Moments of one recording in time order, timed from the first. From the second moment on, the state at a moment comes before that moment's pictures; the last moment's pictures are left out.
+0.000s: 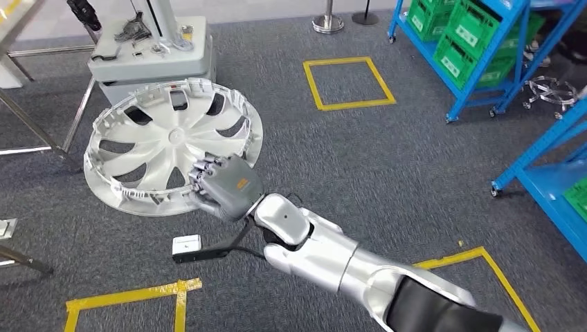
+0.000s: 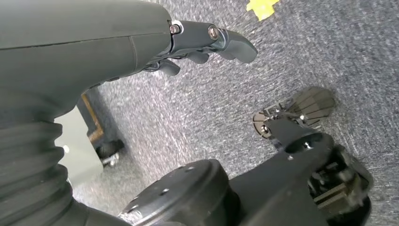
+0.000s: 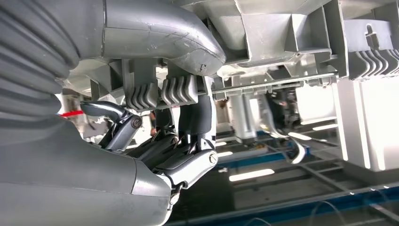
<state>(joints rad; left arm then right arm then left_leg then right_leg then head) -0.12 -0.11 0.94 -0.22 -1.17 -0.35 -0.16 -0.69 0.09 1.13 -0.93 1.09 -0.54 -0.31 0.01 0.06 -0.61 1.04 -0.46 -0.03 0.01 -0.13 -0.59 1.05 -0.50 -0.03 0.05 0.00</state>
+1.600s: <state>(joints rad) -0.12 -0.10 0.94 -0.22 -1.16 -0.35 -0.17 -0.72 0.10 1.16 -0.90 1.08 -0.54 -0.29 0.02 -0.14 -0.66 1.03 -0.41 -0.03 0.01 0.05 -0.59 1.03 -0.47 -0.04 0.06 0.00</state>
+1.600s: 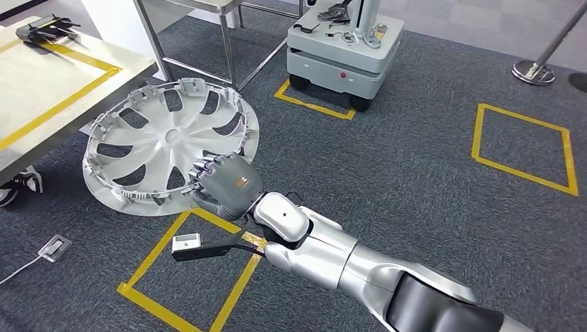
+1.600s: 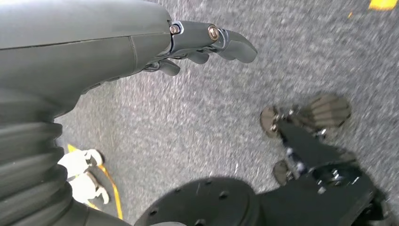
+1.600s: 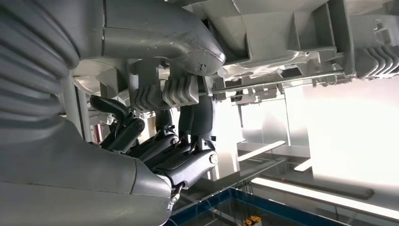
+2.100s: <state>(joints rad) -0.13 -0.10 0.94 -0.22 -1.17 -0.35 -0.17 -0.72 0.09 1.16 -0.90 1.08 -0.55 -0.29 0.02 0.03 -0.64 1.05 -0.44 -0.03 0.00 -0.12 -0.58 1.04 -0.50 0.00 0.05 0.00</state>
